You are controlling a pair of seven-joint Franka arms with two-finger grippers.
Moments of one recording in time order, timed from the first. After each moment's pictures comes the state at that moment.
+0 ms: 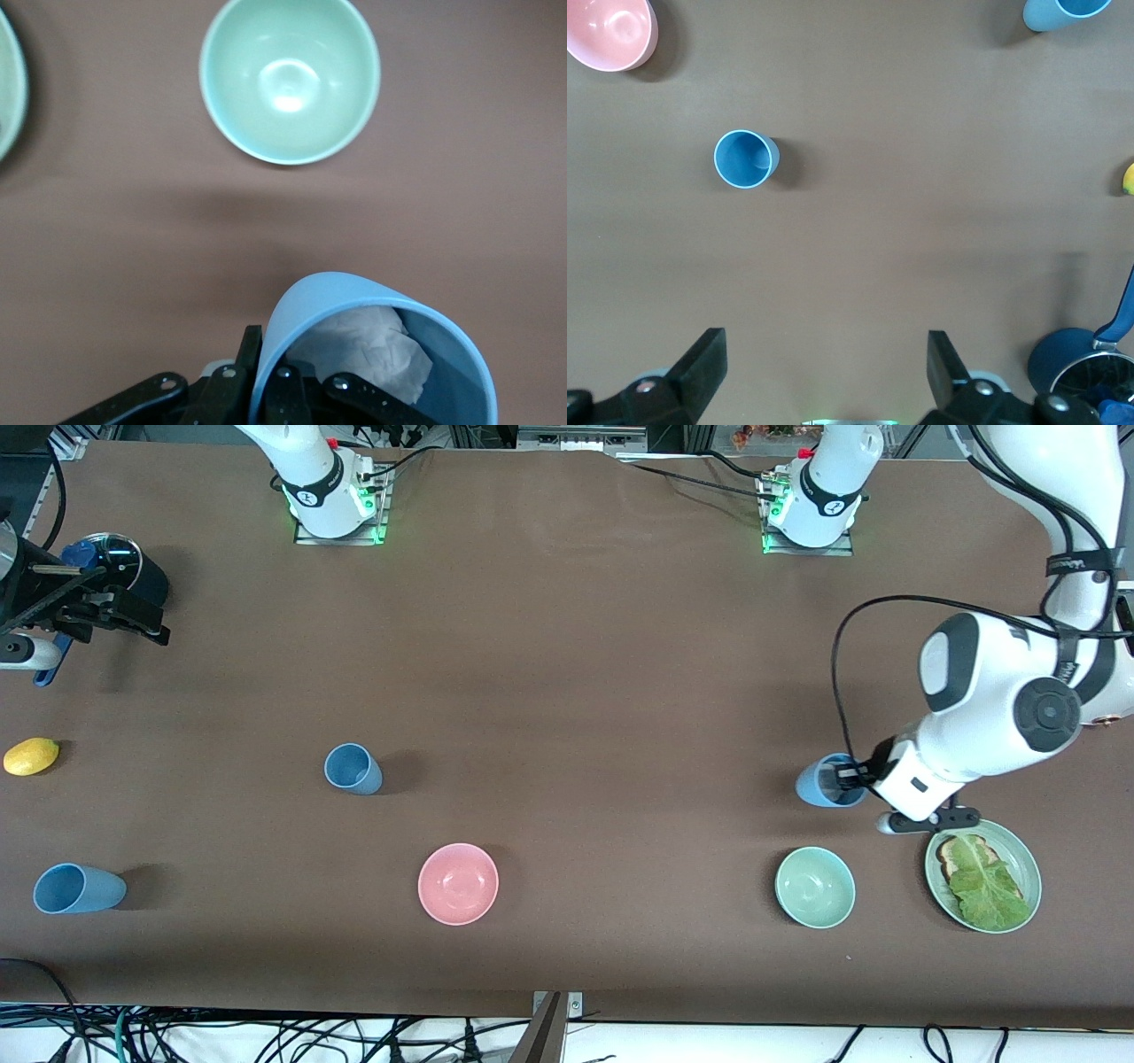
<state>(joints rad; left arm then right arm) -0.07 0.41 -0.07 -1.68 -0.08 2.03 -0.24 0.10 0.06 -0.08 -1.52 0.00 1.49 0.04</state>
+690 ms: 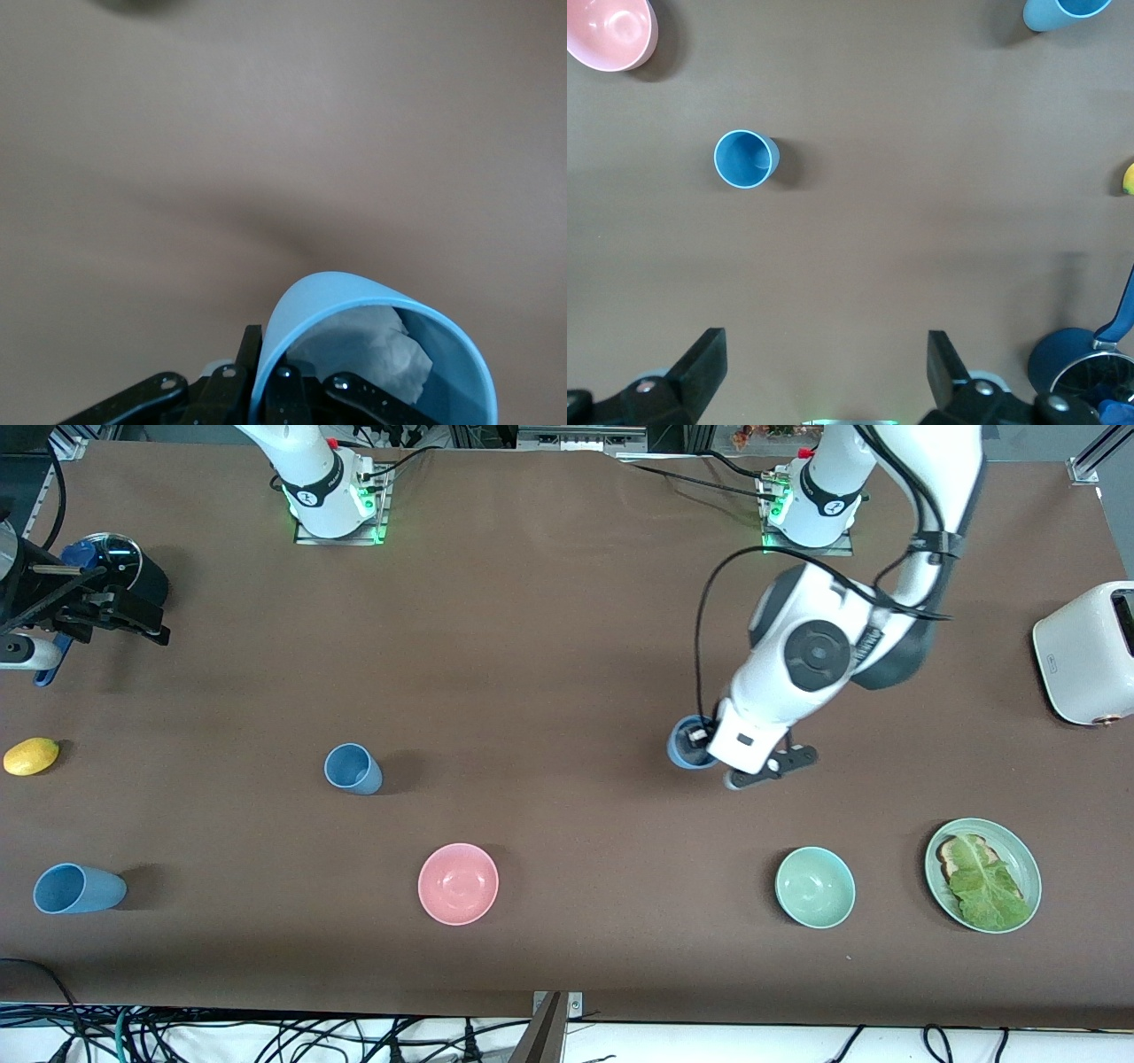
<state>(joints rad) -0.40 0.41 -0.09 -1.68 -0.08 2.03 -0.83 0.10 0.06 -0.08 -1.52 0.00 1.49 0.04</state>
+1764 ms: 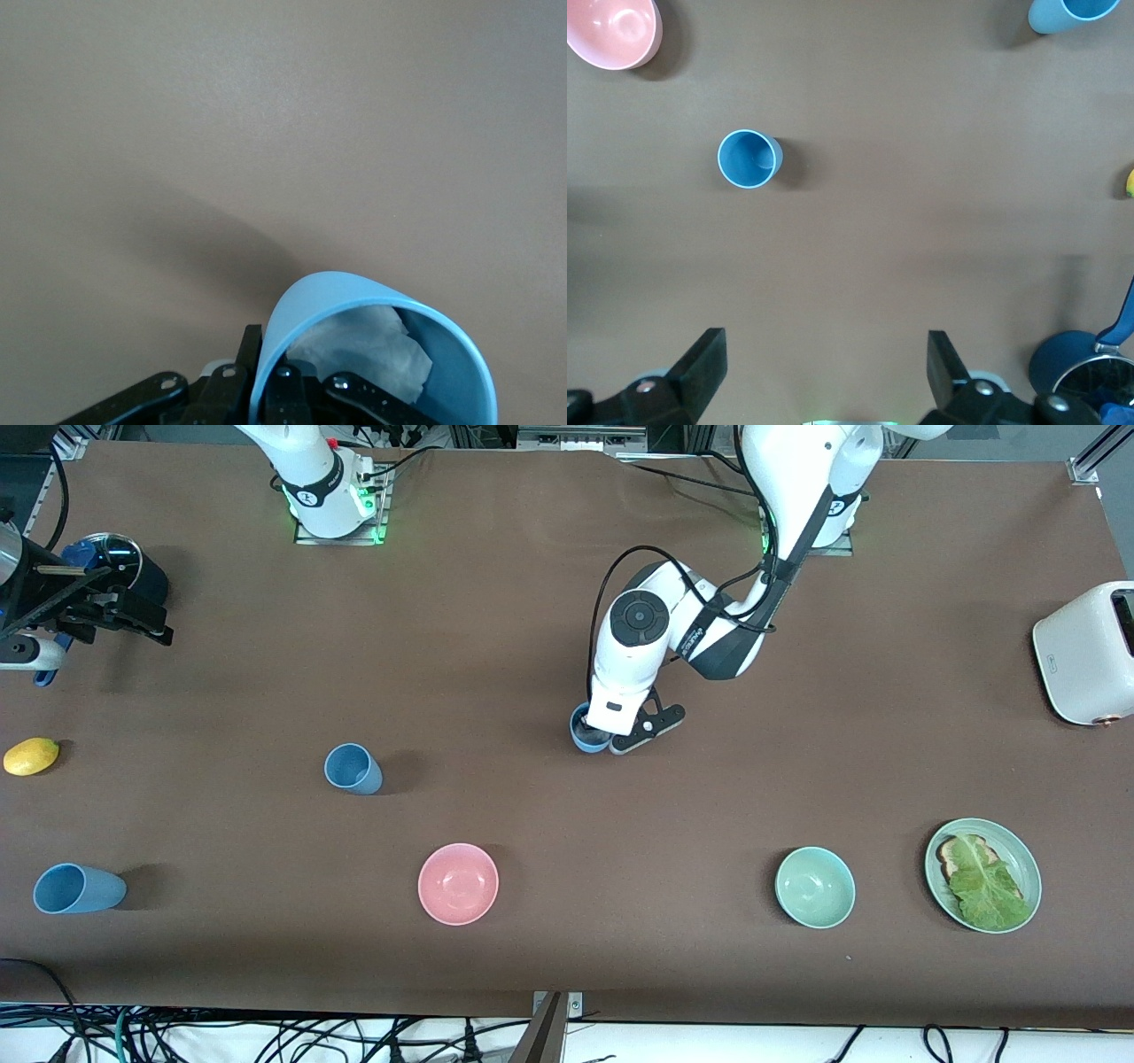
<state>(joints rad) -0.62 0.59 -0.09 -1.68 -0.01 2.30 -1.23 0.10 0.06 -0.07 -1.53 0.00 1.51 0.04</state>
